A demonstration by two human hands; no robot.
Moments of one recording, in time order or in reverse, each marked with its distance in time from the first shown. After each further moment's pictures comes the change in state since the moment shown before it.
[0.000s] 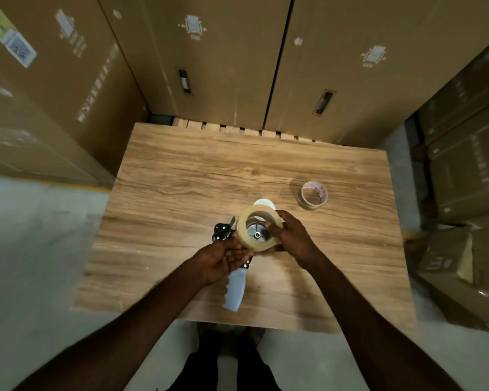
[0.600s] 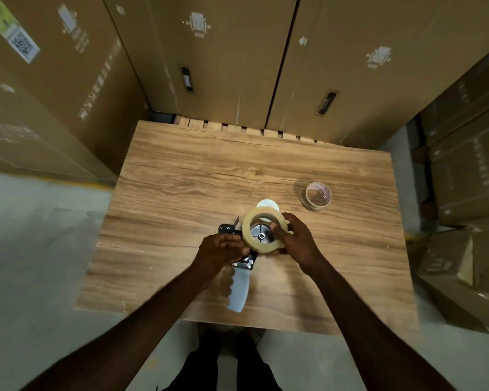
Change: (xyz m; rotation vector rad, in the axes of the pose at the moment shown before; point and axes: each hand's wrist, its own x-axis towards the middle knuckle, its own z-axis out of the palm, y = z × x) left_hand -0.004 -0.004 -0.025 0.365 0.019 0.462; right_hand 0.000 0.015 0.003 0.032 0.073 -0.054
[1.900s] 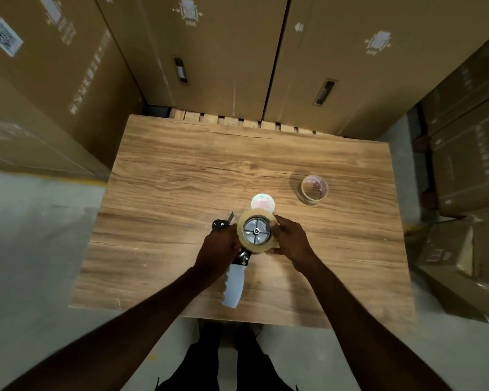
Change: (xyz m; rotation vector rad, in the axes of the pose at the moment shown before) left_hand 0.032 -0.016 0.014 1.252 0.114 0.539; right_hand 0.013 0.025 -0.002 0.020 0.024 0.107
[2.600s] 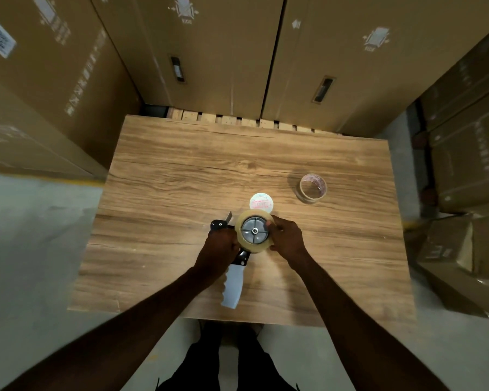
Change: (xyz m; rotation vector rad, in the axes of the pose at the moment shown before) left_hand 0.007 -0.010 0.016 0.016 -0.058 -0.033; right_hand 0.014 0.009 0.008 -0.338 0.092 -0.172
